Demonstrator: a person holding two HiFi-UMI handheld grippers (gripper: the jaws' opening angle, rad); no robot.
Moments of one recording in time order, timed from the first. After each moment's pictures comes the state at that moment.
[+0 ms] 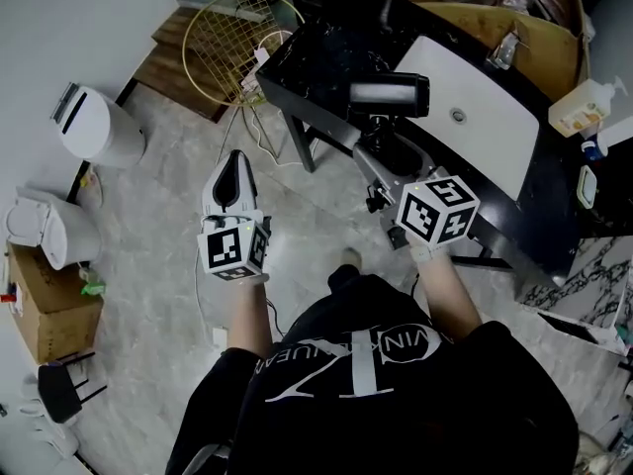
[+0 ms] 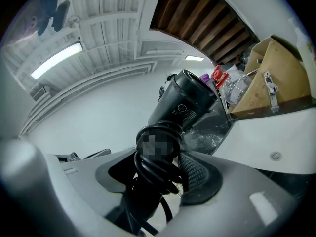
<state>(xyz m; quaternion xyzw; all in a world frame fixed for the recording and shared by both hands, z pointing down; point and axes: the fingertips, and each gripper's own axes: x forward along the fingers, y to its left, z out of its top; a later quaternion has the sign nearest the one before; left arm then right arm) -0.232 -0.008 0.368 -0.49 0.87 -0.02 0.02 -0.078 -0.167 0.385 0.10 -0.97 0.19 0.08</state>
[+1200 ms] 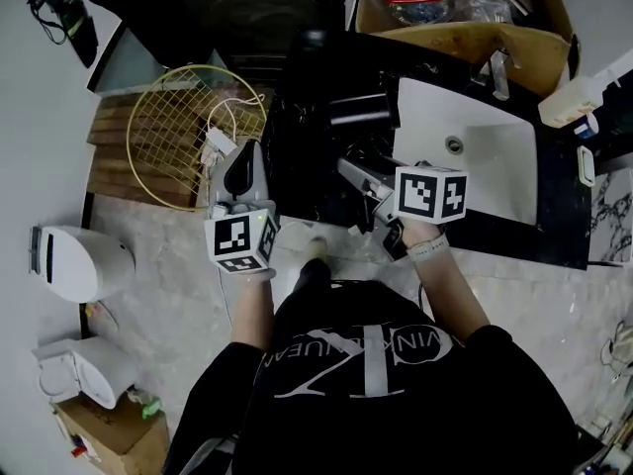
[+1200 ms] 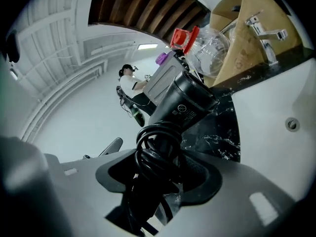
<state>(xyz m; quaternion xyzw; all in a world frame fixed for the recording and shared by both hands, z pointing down) -0.411 -0.297 0.361 -0.68 0.73 -0.04 -0.01 -0.253 -0.333 0.418 0.22 -0.88 0.41 0.12</state>
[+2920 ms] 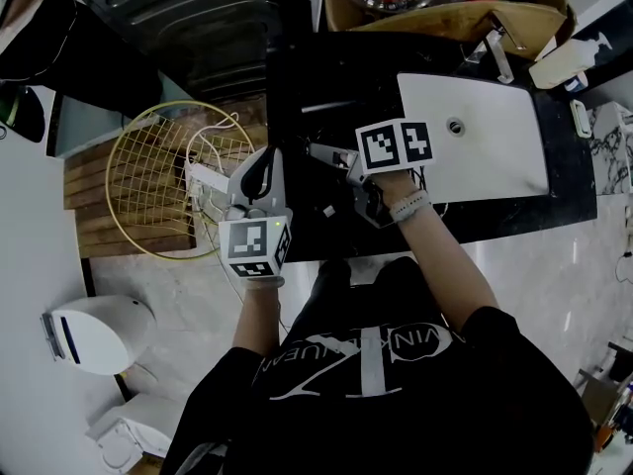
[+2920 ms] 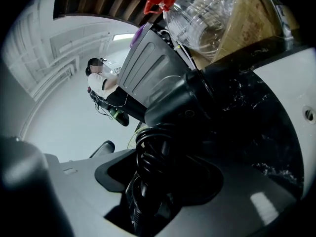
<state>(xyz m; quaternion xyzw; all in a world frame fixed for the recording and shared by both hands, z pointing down) -0.432 -0.402 0.411 -0.80 0.59 -0.08 -0.07 -0.355 -0.428 0.482 0.27 -0.81 0.49 0.18</state>
